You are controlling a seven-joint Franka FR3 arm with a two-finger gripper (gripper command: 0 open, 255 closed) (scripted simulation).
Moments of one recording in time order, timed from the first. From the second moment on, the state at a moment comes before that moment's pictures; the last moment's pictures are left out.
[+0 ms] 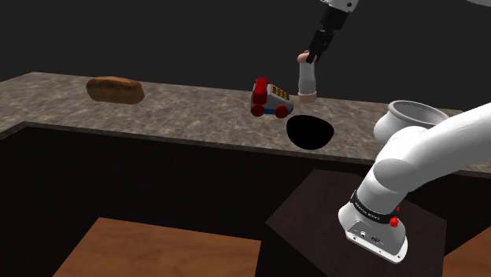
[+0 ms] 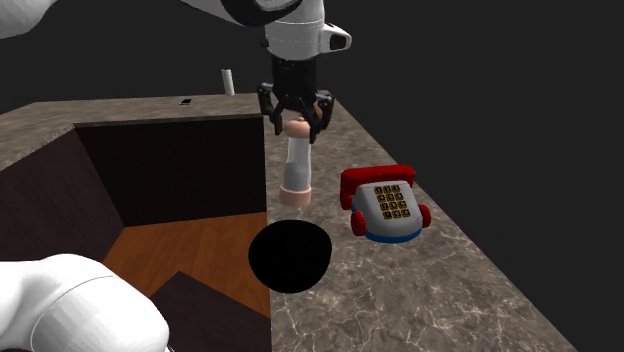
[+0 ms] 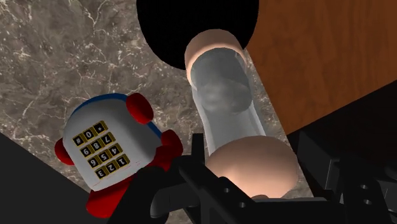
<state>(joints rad) -0.05 -0.61 -0.27 -2.14 0.04 1.71 -0.41</state>
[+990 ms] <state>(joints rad) -0.11 -0.84 -0.29 -2.31 -0.01 1.64 -0.44</state>
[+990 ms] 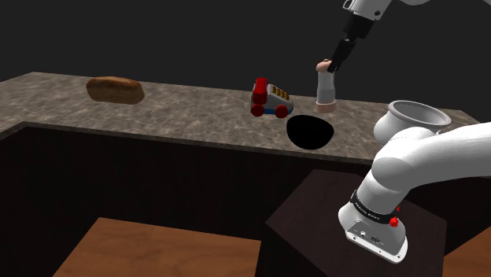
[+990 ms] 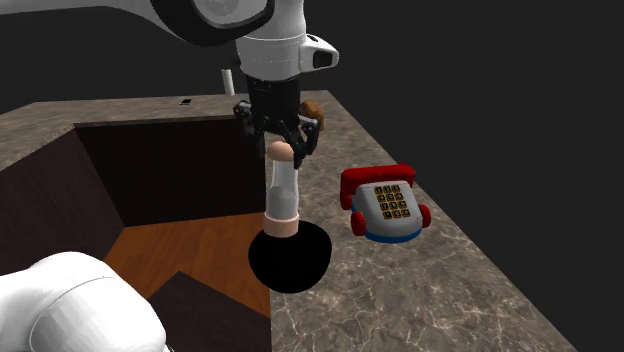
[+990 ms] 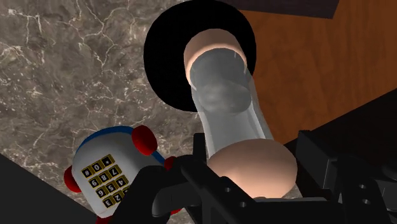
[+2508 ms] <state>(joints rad) -0.14 -0.89 -0.32 -2.56 -0.04 1.85 -0.47</state>
